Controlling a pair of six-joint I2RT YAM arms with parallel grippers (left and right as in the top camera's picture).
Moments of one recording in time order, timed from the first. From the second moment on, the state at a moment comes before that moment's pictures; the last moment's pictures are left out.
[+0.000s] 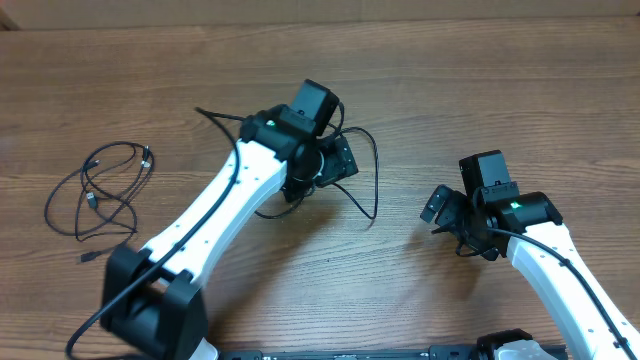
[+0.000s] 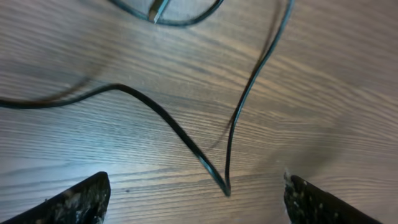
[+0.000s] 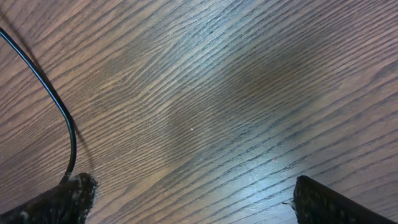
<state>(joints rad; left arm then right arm) -0.54 1.77 1.46 -0.98 0.20 -0.92 0.20 1.26 0.82 -0.88 -0.02 0.75</state>
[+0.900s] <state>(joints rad) -0.38 1.94 1.97 -1.33 -0.03 -0.77 0.20 1.26 0.82 -0.88 -0.02 0.75</state>
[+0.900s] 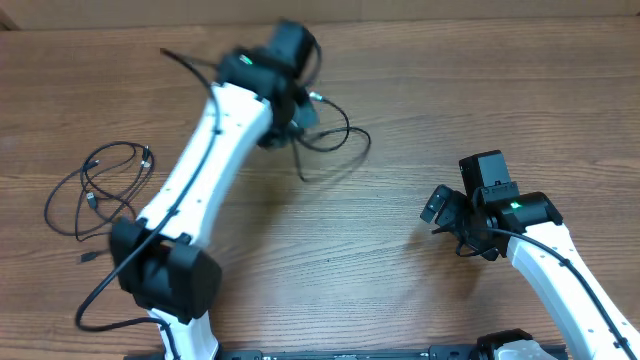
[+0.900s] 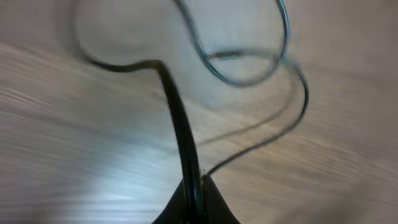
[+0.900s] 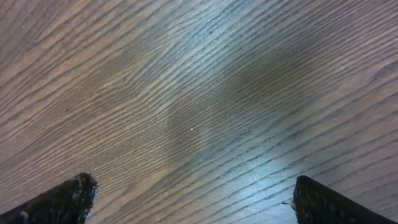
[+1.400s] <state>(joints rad) 0.20 1.92 2.75 -1.57 -0.33 -0.57 0.20 1.26 0.82 -0.88 -0.02 0.75</state>
